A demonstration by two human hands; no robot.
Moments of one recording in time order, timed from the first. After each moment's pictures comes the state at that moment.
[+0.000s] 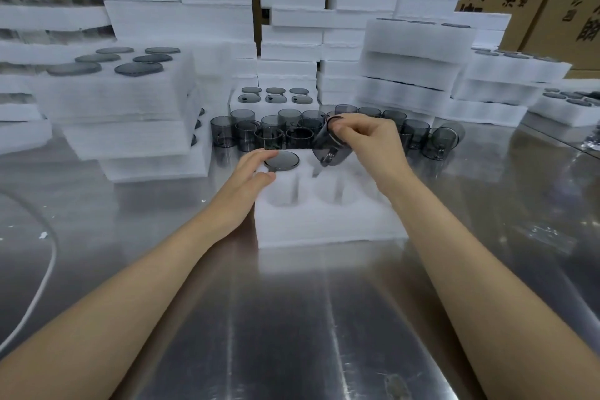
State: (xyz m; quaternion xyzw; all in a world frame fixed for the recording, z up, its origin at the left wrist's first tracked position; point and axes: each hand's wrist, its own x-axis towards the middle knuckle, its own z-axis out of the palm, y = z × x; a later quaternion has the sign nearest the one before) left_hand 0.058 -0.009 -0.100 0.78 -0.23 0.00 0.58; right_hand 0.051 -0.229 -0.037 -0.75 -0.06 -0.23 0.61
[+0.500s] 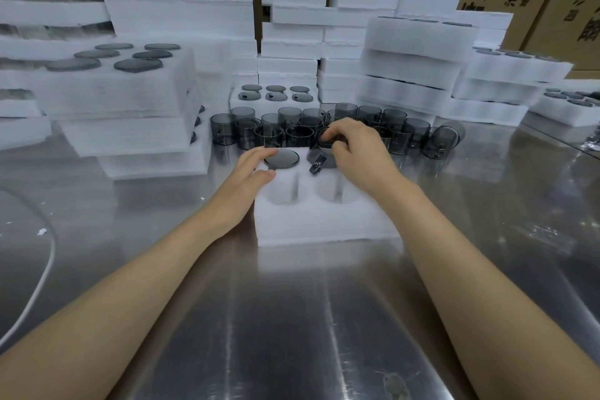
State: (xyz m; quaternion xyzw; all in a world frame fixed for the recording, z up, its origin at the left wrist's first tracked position) left_hand 0.059 -0.010 -0.101 0.78 -0.22 0.00 0.59; right_hand 0.054 -0.225 -0.048 -0.92 -0.11 -0.24 0.30
